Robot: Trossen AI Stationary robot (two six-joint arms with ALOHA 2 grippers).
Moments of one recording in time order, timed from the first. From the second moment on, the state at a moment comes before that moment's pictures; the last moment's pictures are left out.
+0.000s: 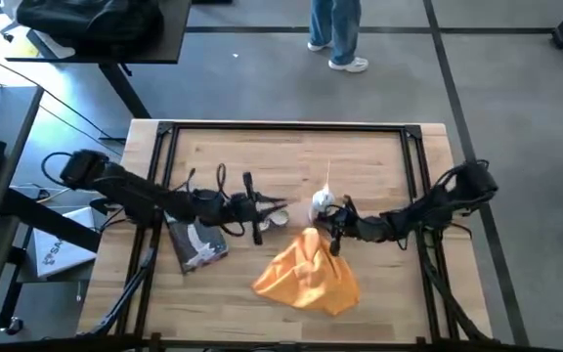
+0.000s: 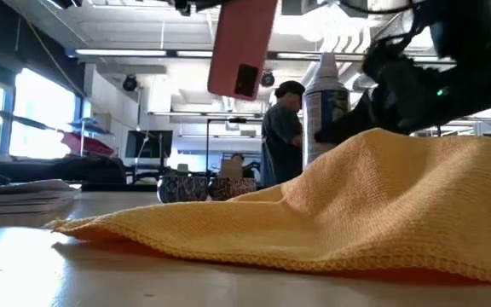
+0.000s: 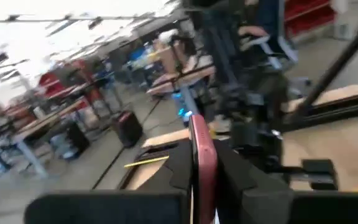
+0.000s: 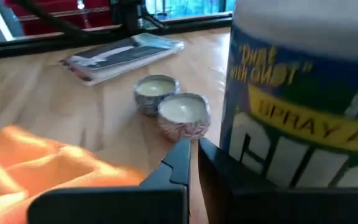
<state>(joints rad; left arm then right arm) -0.21 1.38 0.76 0.62 -0.46 0.39 0.26 1.70 0.34 1.03 0.56 0.23</state>
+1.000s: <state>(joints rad) -0.19 1.38 0.76 0.44 -0.30 0.23 0.19 1.46 0.43 0.54 0.00 0.23</state>
